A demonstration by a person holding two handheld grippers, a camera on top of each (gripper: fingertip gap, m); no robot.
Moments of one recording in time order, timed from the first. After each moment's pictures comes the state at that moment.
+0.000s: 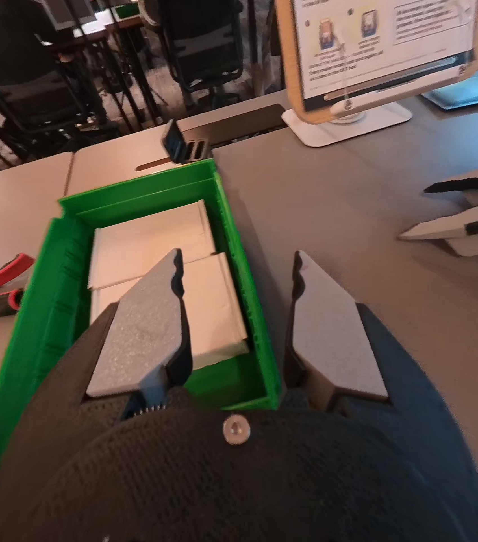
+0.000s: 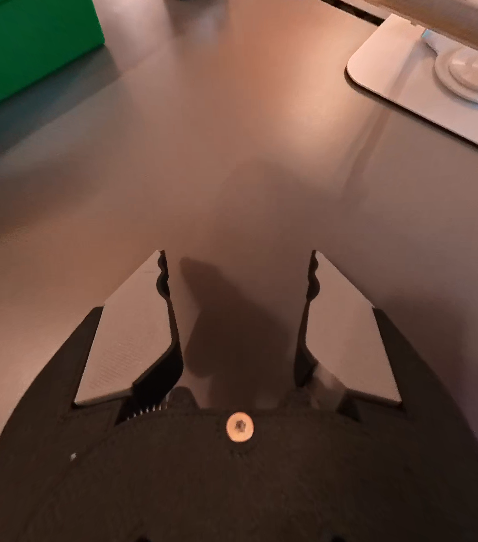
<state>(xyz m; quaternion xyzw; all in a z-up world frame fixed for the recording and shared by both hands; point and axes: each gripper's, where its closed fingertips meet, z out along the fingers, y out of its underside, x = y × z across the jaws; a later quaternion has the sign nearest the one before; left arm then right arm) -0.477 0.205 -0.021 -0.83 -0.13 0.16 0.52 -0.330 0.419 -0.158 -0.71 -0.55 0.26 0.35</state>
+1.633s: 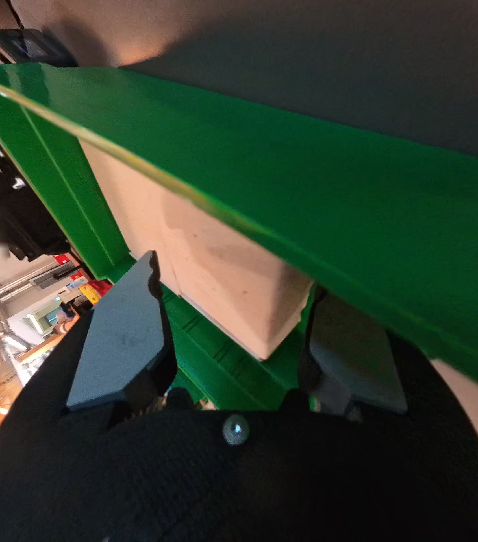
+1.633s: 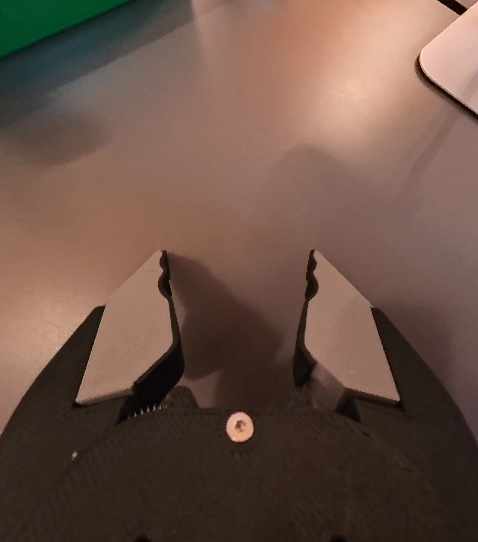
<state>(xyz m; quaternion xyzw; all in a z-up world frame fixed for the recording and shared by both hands) -0.566 0.188 -0.134 -0.85 0.38 0.36 0.05 -0.333 0.388 -0.168 -0.67 -0.62 0.24 0.32</state>
